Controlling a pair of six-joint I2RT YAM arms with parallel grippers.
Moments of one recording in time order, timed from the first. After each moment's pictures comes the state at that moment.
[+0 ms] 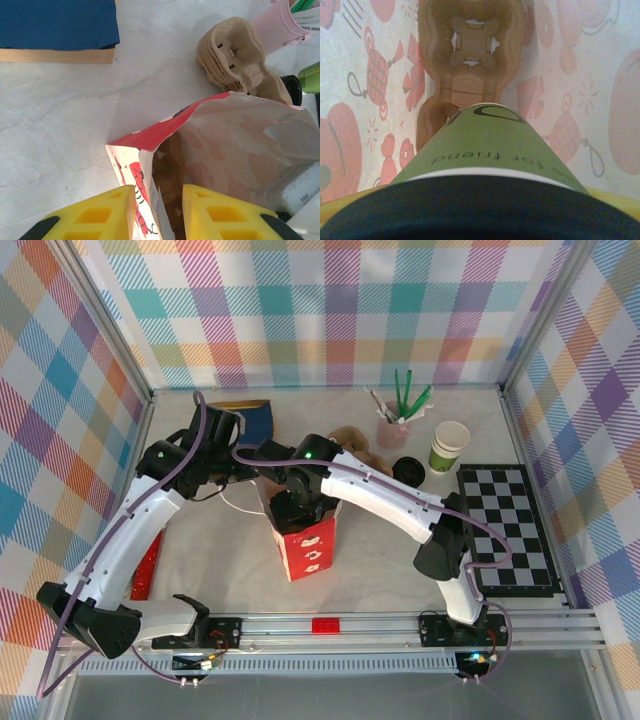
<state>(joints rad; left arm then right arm) -0.46 1.25 1.44 -1.08 0.00 -0.53 1.09 2.02 2.14 -1.51 0.11 0.62</state>
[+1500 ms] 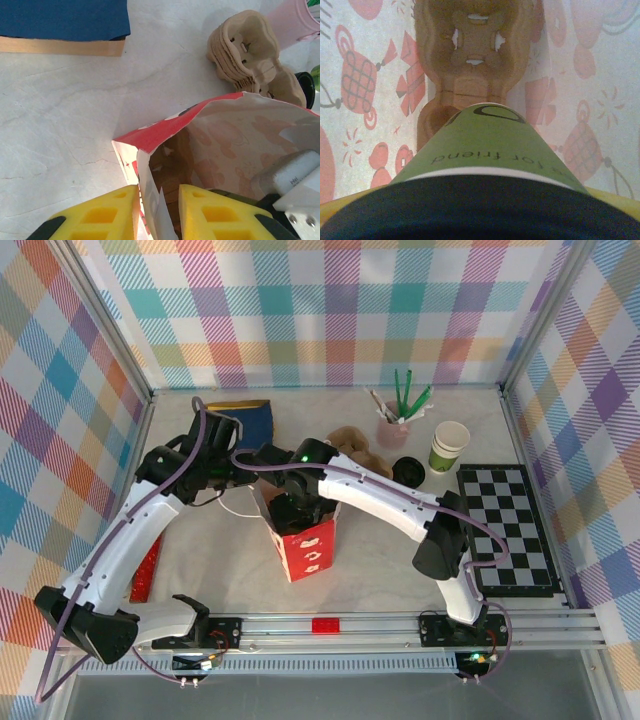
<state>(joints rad) -0.46 1.22 1.39 -1.07 -0.02 -0.54 1.09 2.03 2.08 -1.44 0.08 0.62</state>
